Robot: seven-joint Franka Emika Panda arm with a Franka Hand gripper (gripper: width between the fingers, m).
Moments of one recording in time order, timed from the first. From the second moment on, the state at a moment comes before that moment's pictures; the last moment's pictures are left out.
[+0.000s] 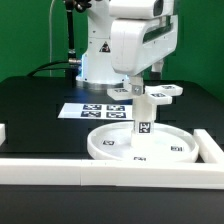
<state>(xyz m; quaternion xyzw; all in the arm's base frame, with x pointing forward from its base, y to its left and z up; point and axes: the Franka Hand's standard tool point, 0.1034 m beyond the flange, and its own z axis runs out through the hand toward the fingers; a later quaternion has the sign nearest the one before) 0.544 0.041 0.109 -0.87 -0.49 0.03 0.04</state>
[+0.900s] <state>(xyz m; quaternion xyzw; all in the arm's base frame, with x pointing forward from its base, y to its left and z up) 0.542 0.037 0.100 -0.87 -0.49 0.03 0.03</state>
